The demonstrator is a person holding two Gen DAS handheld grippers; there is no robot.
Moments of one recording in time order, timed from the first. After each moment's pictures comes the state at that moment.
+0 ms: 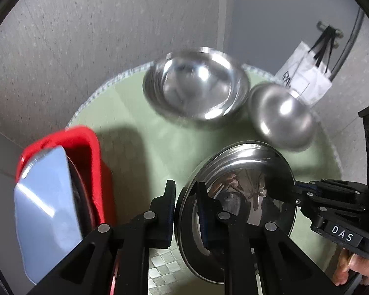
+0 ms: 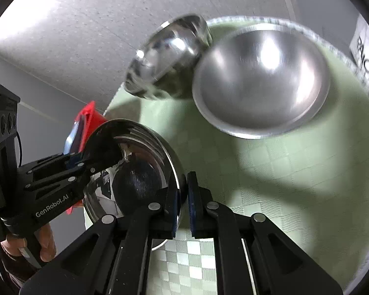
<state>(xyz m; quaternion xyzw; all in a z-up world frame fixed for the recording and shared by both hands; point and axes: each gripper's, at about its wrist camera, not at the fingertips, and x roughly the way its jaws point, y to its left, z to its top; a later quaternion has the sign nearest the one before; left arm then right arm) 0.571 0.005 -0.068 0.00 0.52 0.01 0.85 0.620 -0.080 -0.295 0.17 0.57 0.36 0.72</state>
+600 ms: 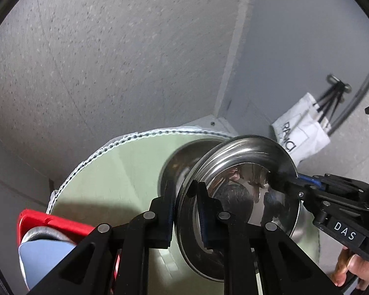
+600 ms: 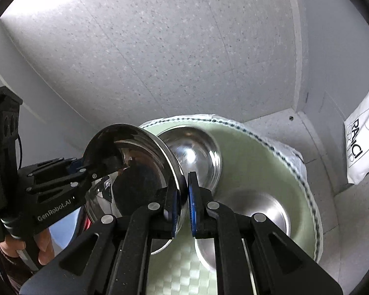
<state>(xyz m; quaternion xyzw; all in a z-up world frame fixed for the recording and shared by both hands) 0.718 0.061 -0.076 -0.07 0.48 0.02 0.88 0.729 -0.061 -0.212 0.09 0.52 0.35 0.78</state>
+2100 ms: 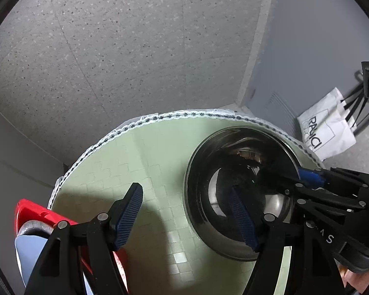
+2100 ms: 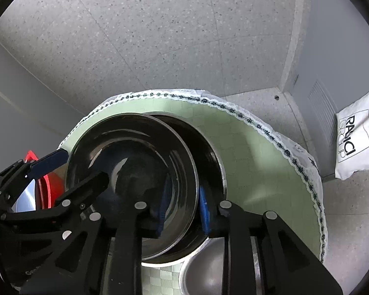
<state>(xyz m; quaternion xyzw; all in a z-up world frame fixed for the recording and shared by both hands) 0.775 0.041 -0.145 -0.06 0.50 0.08 0.86 0.771 0.010 -0.261 0.00 0.59 0.30 0.75</state>
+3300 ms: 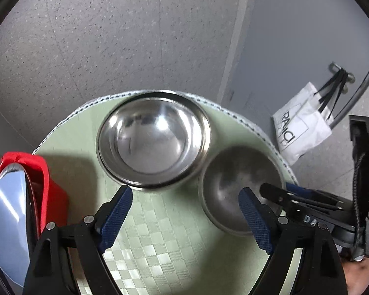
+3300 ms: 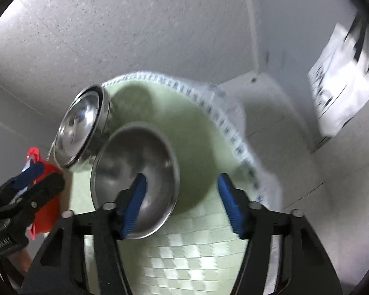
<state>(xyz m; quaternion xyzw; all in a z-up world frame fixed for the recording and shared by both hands) 0.690 -0.055 -0.133 -0.08 0.49 0.05 0.87 0.733 -0.153 -0.305 0.12 0.60 0.26 0.74</state>
